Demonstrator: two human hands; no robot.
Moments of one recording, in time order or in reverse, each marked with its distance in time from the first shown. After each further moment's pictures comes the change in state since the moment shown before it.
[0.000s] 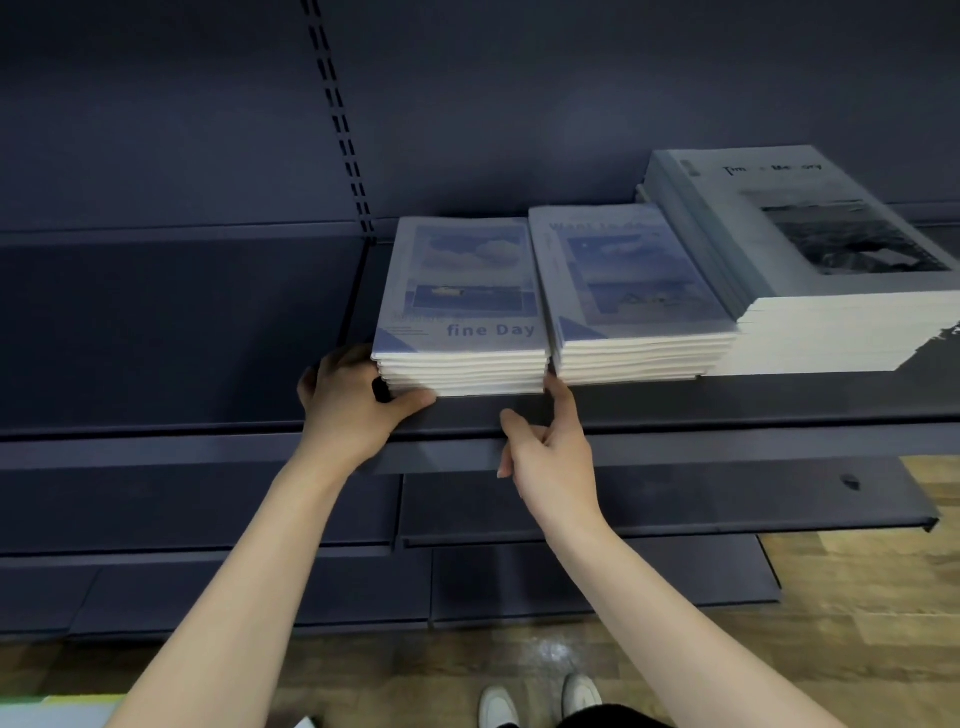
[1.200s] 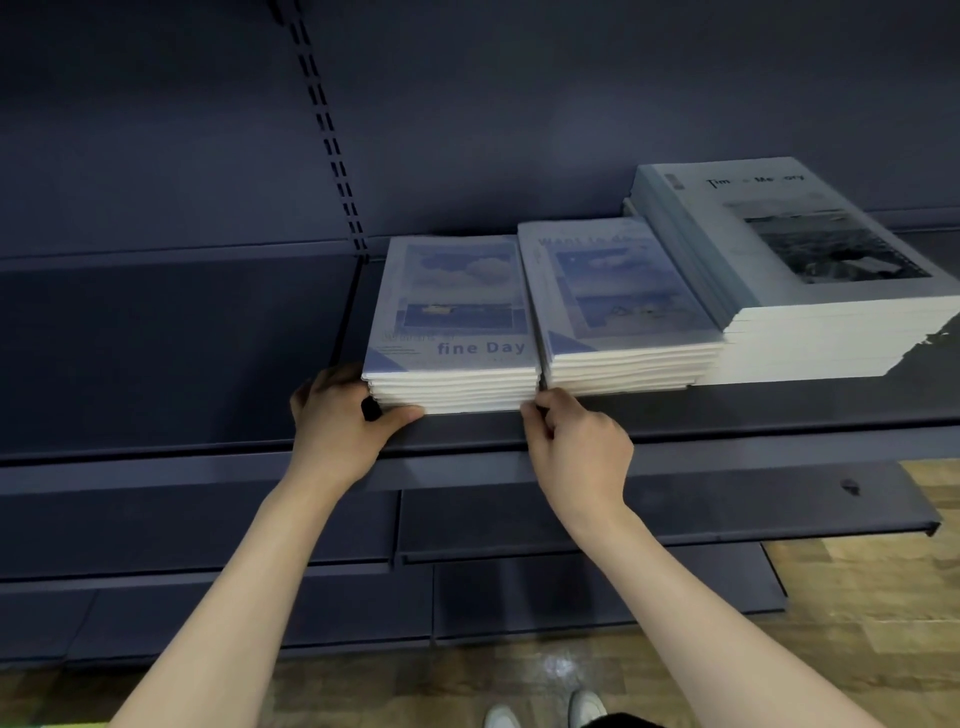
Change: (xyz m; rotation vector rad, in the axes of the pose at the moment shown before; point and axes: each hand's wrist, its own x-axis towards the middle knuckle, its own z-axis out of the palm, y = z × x) left_hand -0.002 -0.005 0.001 0.020 0.056 0.076; right_hand 0.041 0.023 -0.021 -0.812 0.423 -0.615
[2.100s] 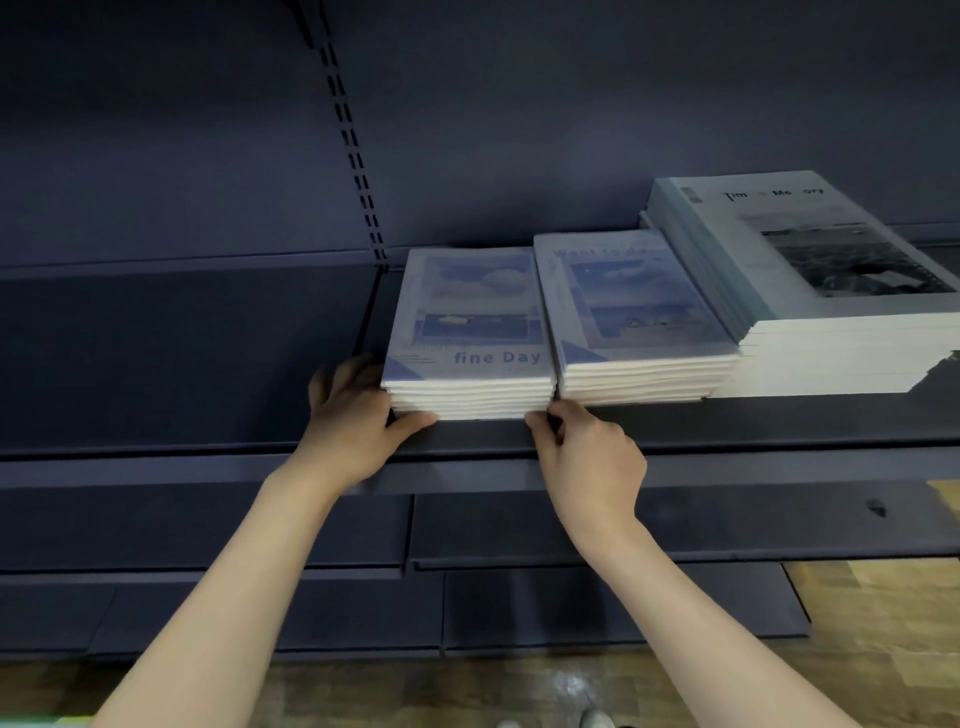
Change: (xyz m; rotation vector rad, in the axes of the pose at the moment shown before) left_hand 0.009 -0.002 -0.009 0.247 -0.205 0.114; right_hand -0.003 -0.007 -0.003 -0.074 -0.056 0.092
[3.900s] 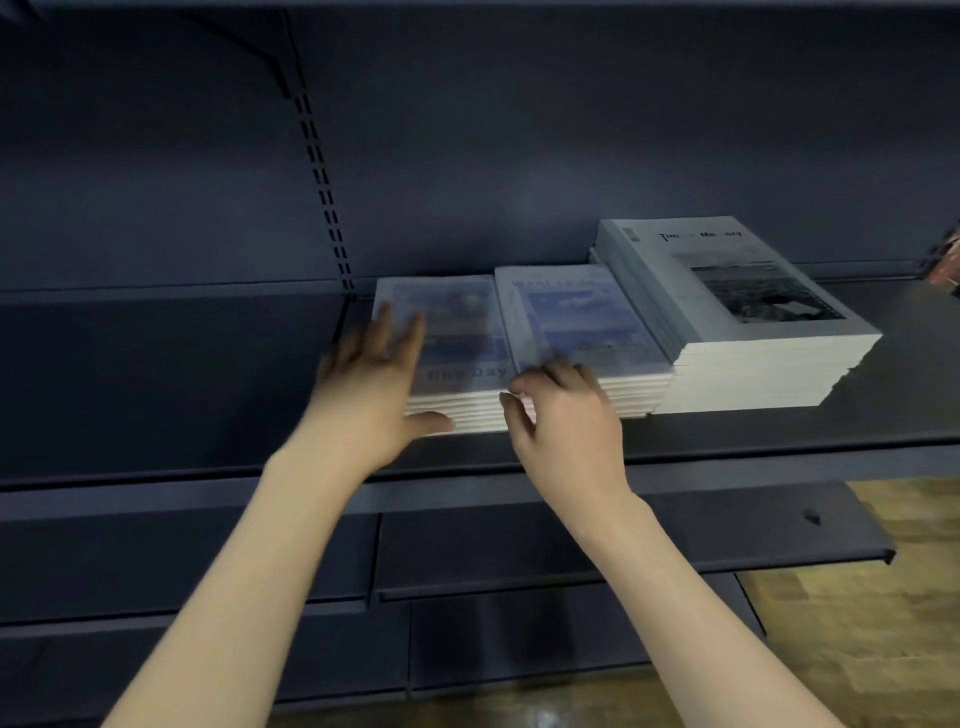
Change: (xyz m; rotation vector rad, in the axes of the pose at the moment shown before) left_hand -0.004 0.068 -0.063 0.144 0.026 0.059; right_hand 0.028 -0.019 -0.059 0.007 0.116 -0.304
